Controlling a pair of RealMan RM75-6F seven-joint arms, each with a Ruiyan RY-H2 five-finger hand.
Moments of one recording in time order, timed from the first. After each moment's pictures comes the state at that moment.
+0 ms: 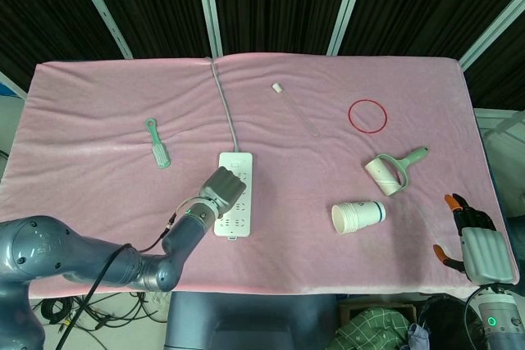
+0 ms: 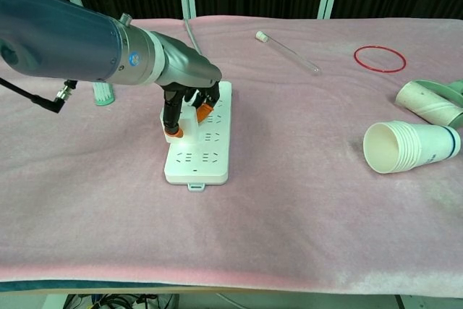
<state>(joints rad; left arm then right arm) -1.53 -1.50 0.08 -1.69 0.13 0.91 0.97 0.11 -1.10 0.05 -1.72 -1.34 1.33 -0.12</state>
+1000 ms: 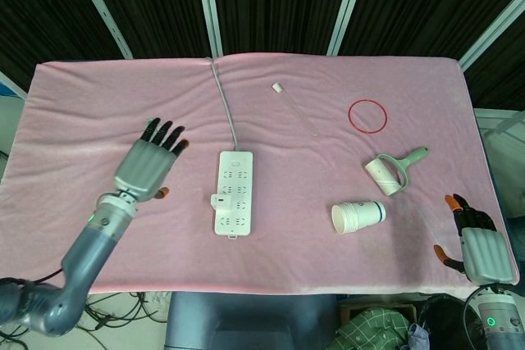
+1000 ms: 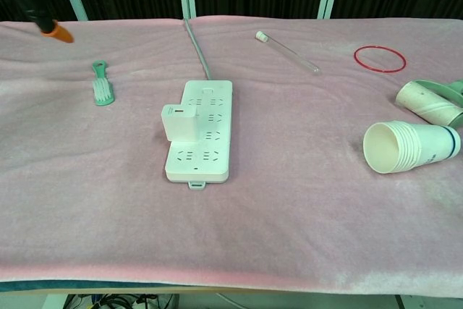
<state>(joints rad) -1.13 -1.03 0.19 -2.13 0.77 1.36 0.65 0.11 -1.10 0.06 -1.72 -1.33 1.33 -0.14</state>
